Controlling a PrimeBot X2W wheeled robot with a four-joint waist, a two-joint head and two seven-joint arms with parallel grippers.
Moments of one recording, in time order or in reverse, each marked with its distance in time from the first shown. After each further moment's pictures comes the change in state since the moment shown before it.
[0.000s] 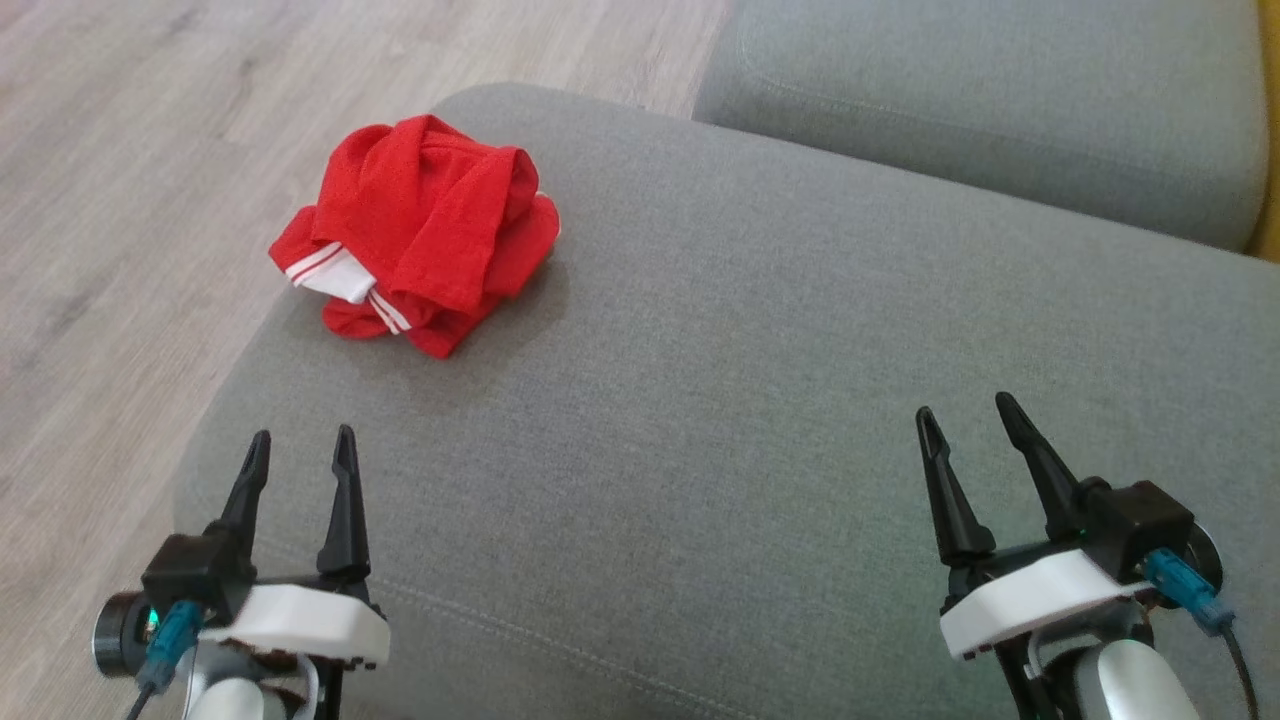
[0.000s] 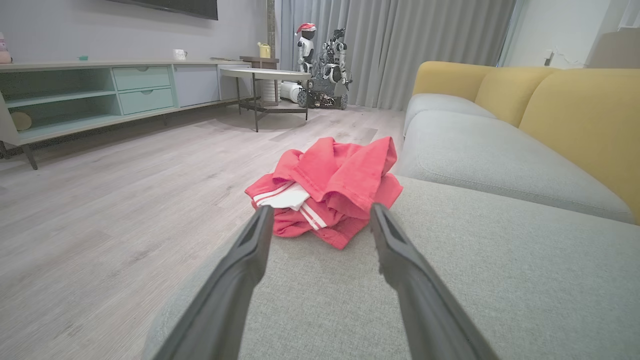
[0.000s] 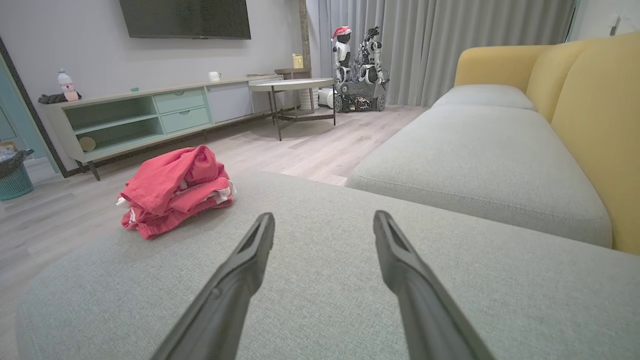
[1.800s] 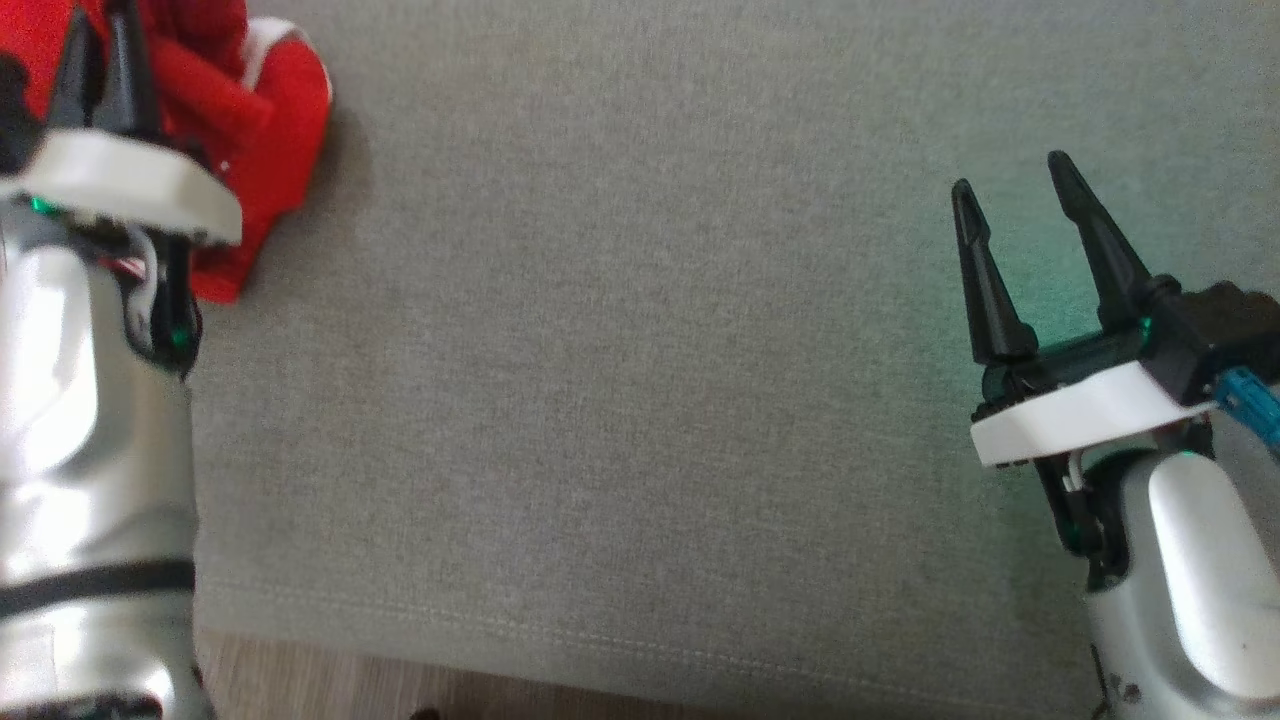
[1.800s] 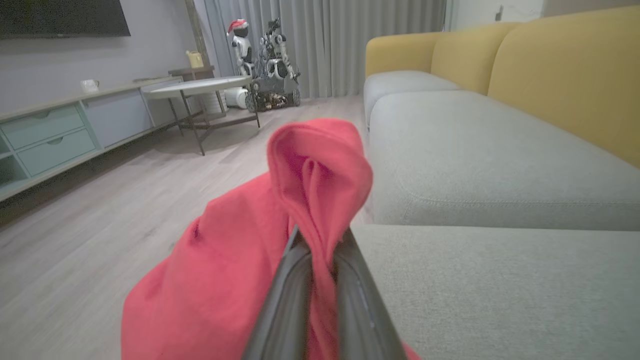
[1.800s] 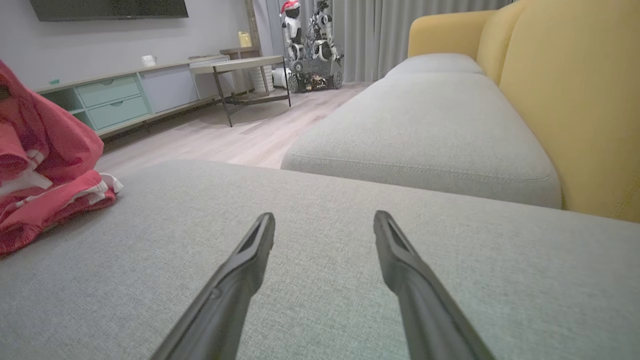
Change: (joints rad) left arm -0.806 0.095 0.101 0.468 0.031 -0.106 -0.007; right arm -0.306 -0.085 0.025 -0.055 -0.007 0.000 0.026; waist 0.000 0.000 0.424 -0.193
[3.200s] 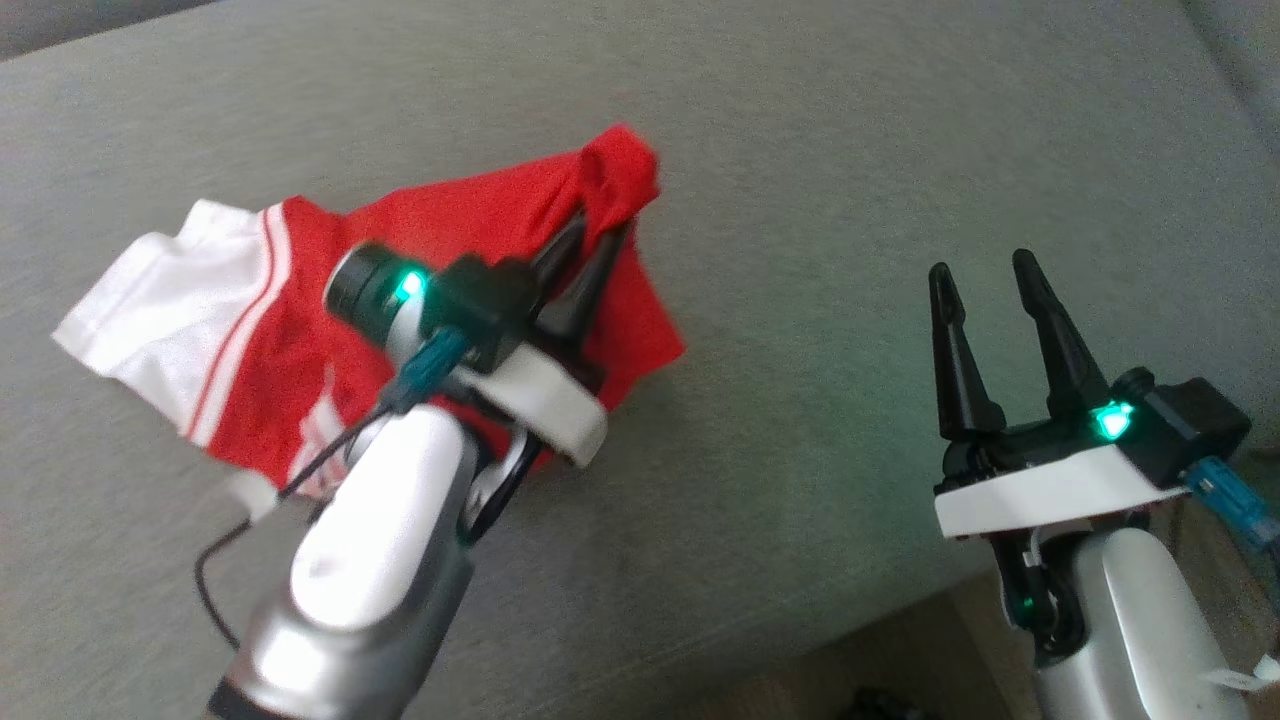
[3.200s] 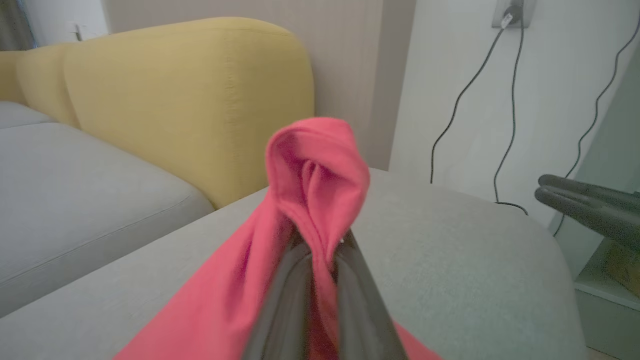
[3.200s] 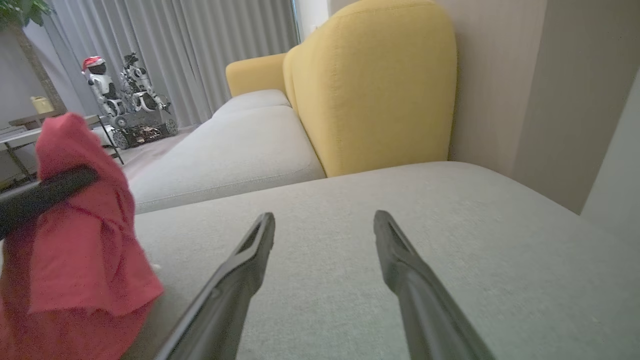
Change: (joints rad) left arm 0.297 -0.109 -0.524 -0.389 -0.015 -0.018 0.105; right arm 0.117 0.082 0.001 0.053 0.122 0.000 -0.105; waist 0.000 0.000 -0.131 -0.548
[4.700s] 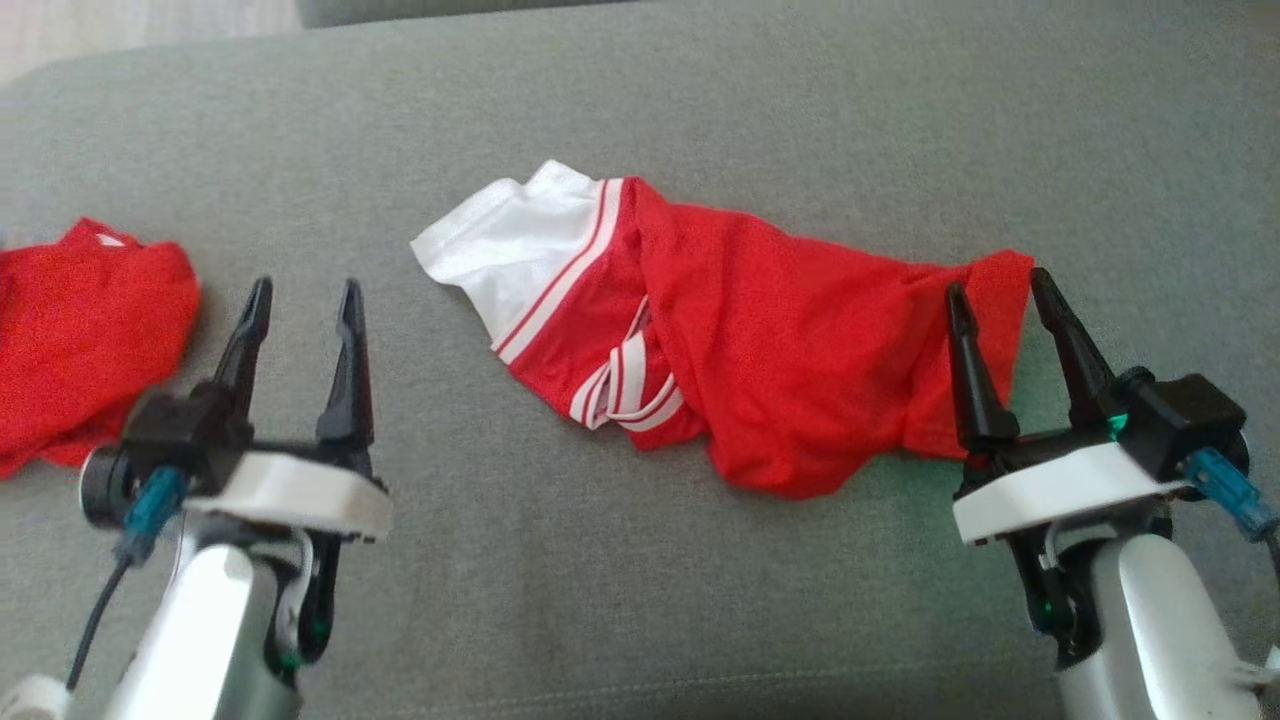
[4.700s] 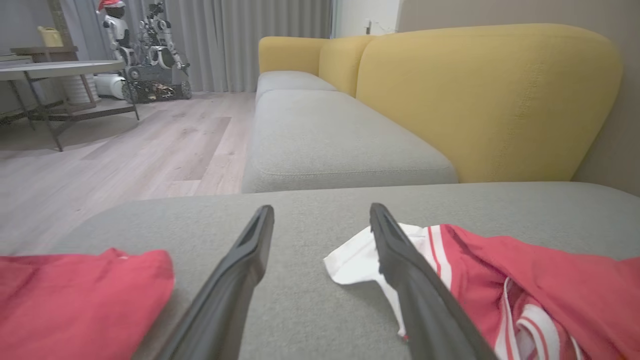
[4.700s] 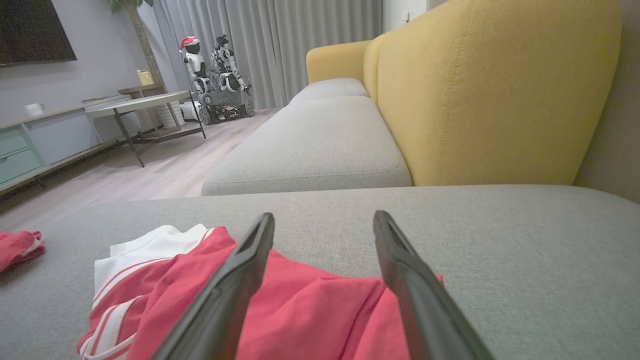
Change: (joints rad) left arm 0.270 0.188 0.197 -0.091 -0.211 0.246 -0.098; right arm 0.010 0.002 -0.054 0.020 -0.080 0.000 0.071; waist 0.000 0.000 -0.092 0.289
